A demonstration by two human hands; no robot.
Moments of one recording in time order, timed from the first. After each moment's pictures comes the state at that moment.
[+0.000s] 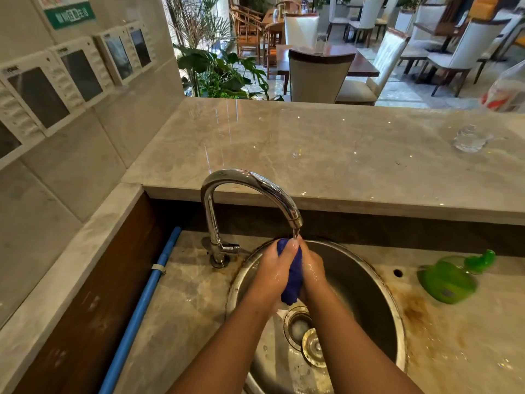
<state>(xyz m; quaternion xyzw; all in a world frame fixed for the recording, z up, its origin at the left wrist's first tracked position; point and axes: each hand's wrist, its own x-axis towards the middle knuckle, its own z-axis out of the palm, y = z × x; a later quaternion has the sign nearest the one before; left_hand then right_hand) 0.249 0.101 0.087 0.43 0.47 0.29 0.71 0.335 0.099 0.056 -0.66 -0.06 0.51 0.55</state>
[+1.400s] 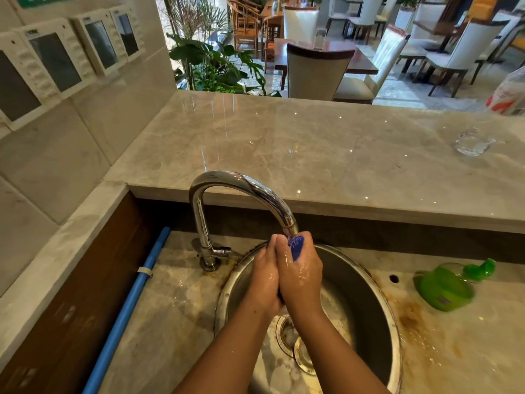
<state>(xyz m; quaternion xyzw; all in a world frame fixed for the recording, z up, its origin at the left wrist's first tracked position) 0.263 0.108 0.087 0.28 0.44 0.35 0.78 0.318 0.088 0.072 -0.74 -0.36 0.18 0.53</state>
